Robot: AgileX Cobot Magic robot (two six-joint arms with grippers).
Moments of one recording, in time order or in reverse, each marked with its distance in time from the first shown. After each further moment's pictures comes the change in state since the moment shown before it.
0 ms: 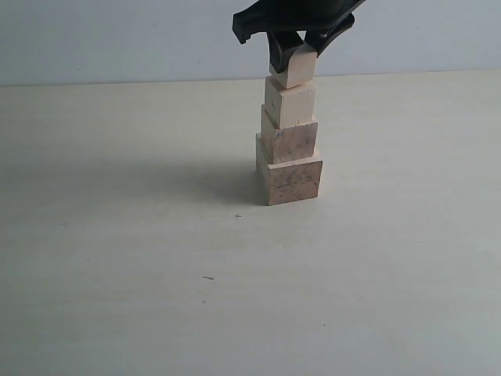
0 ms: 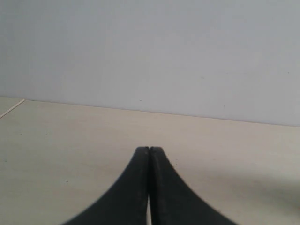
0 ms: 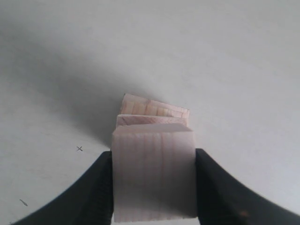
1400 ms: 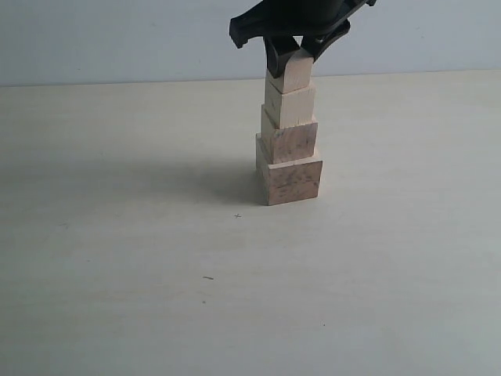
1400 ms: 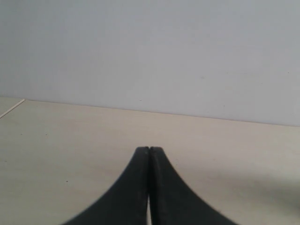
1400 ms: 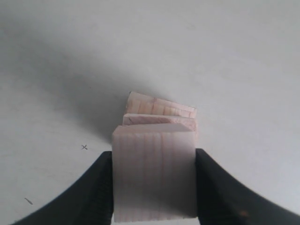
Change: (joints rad) left arm 0.000 0.000 0.000 0.000 0.000 0.000; right arm 0.000 0.010 0.000 0.018 0.000 -0.002
